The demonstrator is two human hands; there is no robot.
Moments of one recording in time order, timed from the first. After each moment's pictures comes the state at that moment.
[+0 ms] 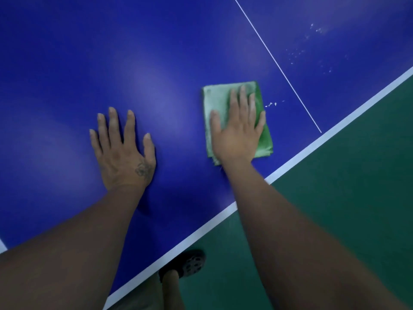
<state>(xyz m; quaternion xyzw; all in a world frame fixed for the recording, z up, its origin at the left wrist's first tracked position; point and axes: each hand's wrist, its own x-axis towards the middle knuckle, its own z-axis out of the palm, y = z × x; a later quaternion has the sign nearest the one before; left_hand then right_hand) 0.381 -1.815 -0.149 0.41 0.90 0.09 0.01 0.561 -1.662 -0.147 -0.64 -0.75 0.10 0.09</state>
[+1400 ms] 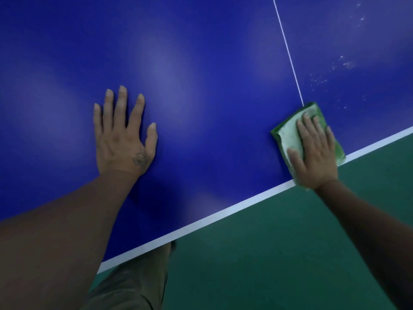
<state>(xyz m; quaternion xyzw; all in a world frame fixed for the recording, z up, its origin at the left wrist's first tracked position) 0.378 -1.814 -0.149 0.42 0.90 0.10 0.01 0.767 -1.534 -0.138 -0.39 -0.92 0.05 -0.03</state>
